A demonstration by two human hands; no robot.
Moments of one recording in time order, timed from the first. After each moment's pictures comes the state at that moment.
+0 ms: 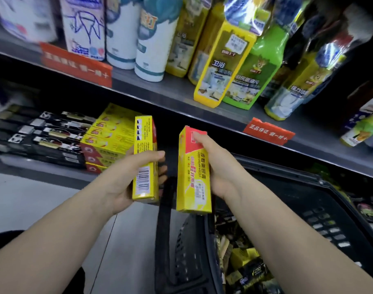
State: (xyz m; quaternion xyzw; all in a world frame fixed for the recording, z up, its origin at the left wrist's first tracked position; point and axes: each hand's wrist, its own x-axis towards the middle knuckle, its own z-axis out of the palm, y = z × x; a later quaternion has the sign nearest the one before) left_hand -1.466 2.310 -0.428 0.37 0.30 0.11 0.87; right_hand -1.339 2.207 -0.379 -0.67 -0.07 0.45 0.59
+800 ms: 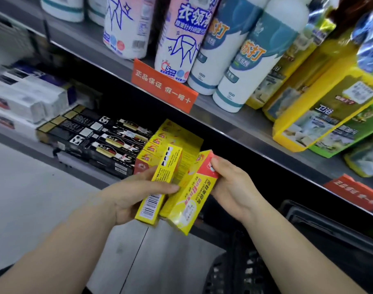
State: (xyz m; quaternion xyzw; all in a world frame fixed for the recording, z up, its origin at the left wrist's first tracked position) left_hand -1.514 2.410 -0.475 0.39 0.28 0.04 0.88; right_hand -1.346 2.310 -0.434 -0.62 -0.15 0.48 0.60
